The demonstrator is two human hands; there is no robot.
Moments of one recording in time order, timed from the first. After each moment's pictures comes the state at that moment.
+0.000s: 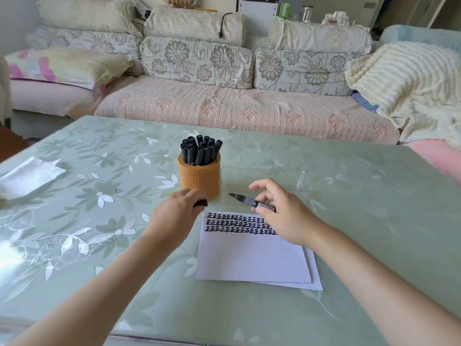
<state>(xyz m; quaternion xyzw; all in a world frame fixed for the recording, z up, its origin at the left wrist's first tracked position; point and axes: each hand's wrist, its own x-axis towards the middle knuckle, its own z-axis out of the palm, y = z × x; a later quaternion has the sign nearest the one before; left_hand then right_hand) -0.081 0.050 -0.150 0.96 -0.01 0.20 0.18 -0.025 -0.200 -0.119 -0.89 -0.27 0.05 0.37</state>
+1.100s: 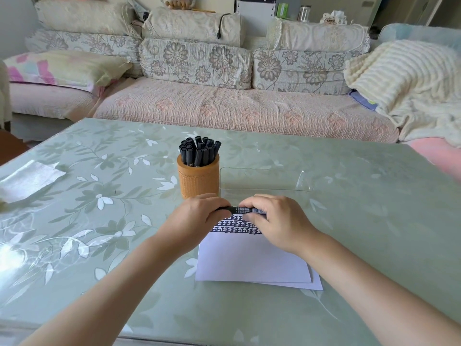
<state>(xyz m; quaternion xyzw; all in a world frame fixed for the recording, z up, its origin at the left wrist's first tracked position) -0.085 0.022 -0.130 0.93 -0.17 0.15 0.30 -0.039 -0.190 -0.122 -0.89 -0.35 -0.08 0.27</state>
